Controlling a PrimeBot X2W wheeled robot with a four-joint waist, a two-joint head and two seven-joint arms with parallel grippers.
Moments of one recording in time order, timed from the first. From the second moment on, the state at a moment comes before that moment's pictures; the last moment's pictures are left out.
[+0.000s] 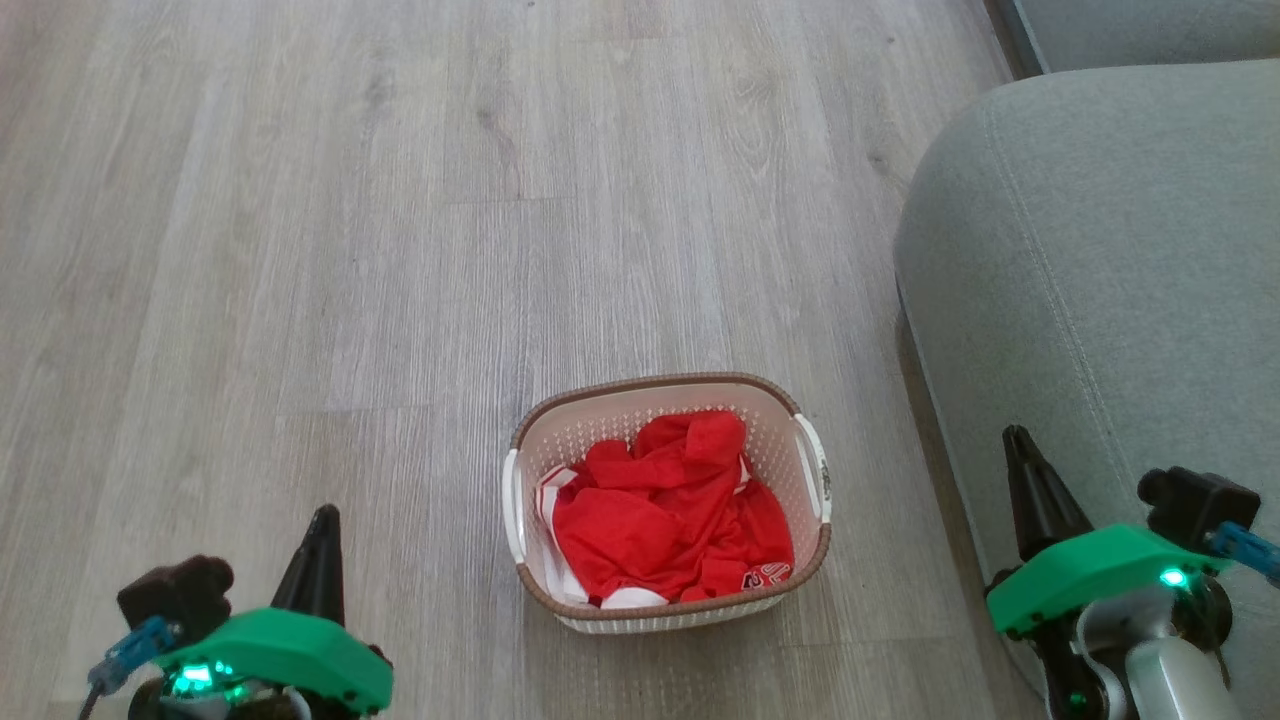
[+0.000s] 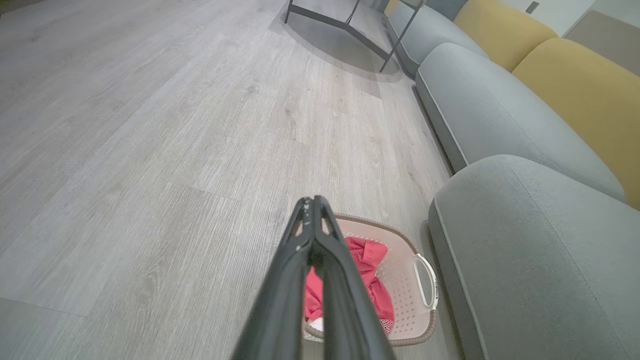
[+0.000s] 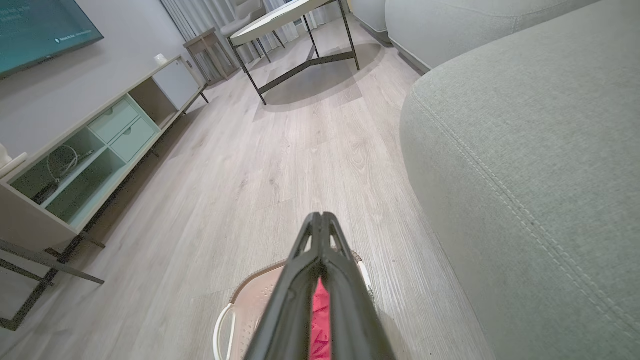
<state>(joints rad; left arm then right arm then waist) 0.12 0.23 -0.24 0.00 -0.66 0.16 -0.09 -0.01 -0.04 -0.01 0.12 0.50 0.14 -0.04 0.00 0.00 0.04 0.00</state>
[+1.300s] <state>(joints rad) 0.06 0.18 -0.14 0.11 -1.04 0.05 -0.03 -0.02 -0.05 -0.04 0.18 0.94 0.14 0.00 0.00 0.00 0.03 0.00</state>
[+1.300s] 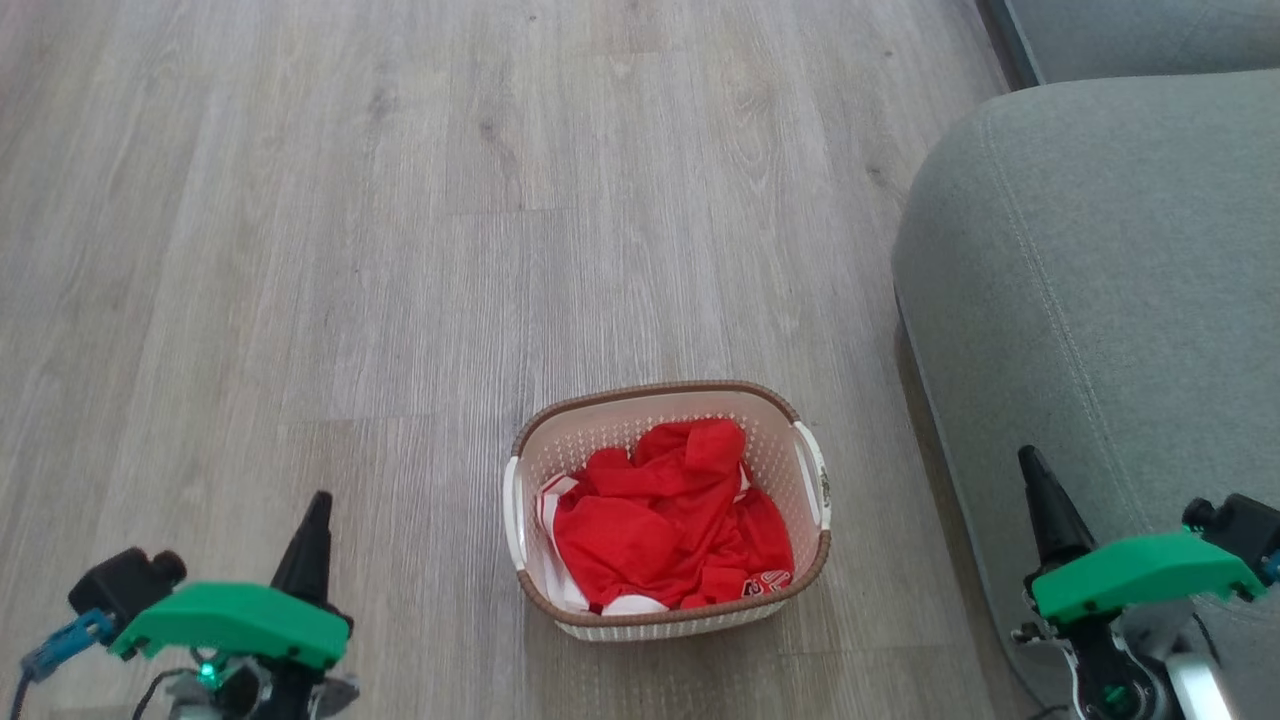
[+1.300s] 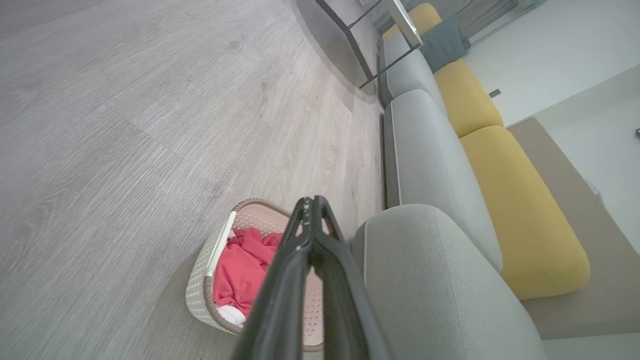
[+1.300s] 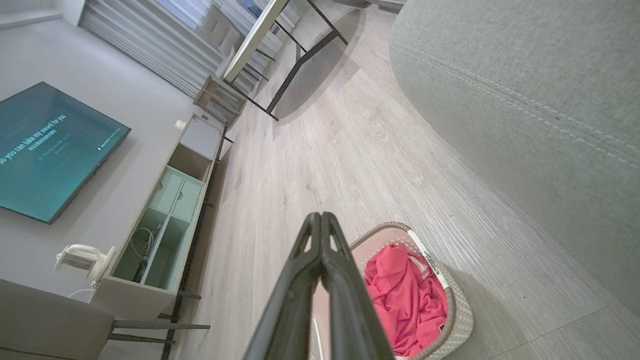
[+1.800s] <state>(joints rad) 0.03 0.15 -0.09 0.15 -1.19 0.01 0.00 -0.04 -0.05 -0.05 0.20 1.11 0.14 0.02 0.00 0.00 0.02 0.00</state>
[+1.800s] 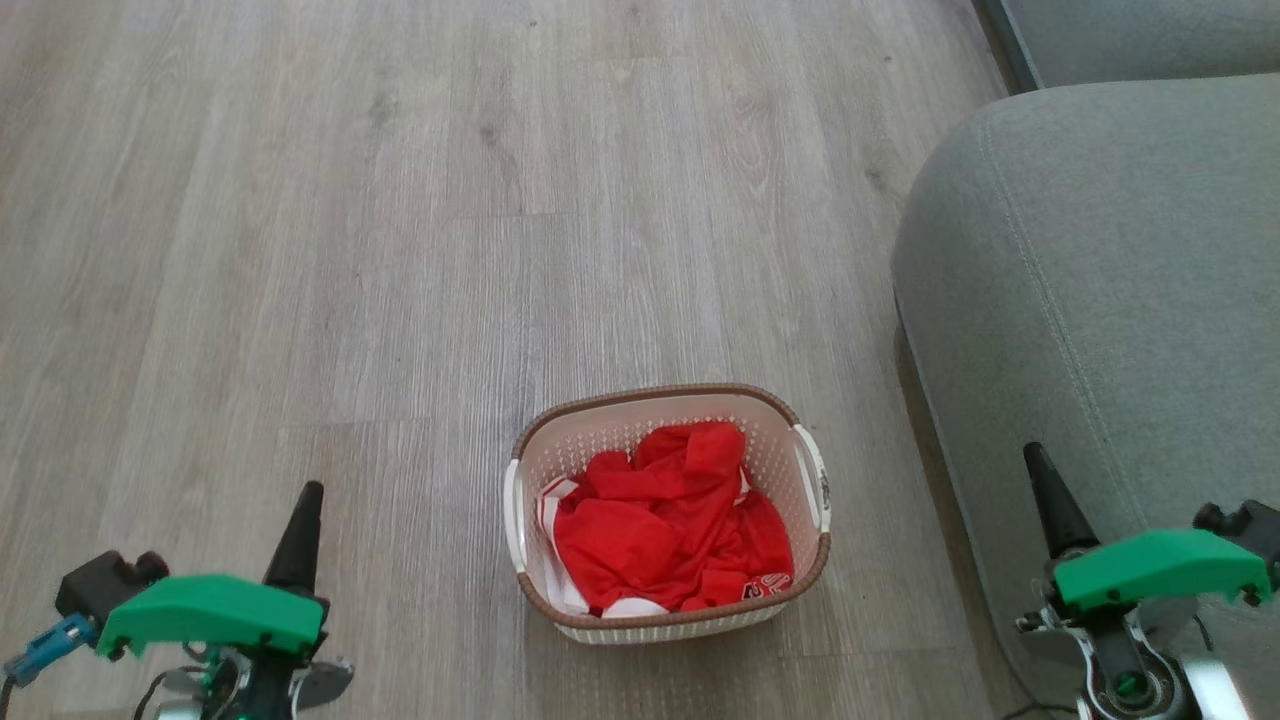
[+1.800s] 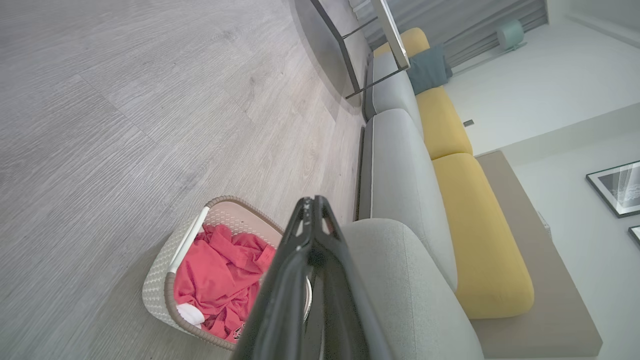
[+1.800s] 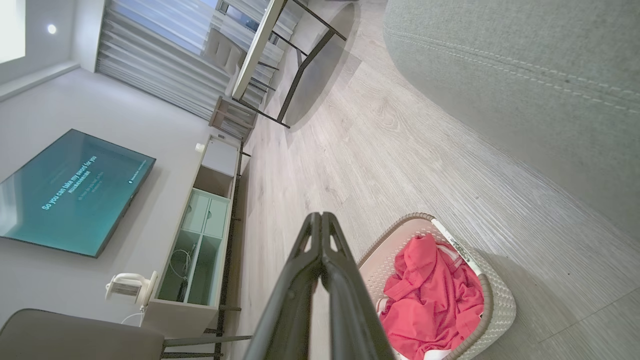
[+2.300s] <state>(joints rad) 0.01 0.12 -0.05 0.19 -1.34 -0.04 0.03 -0.04 -0.06 -0.07 0.23 1.29 0.13 0.04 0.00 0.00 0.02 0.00</state>
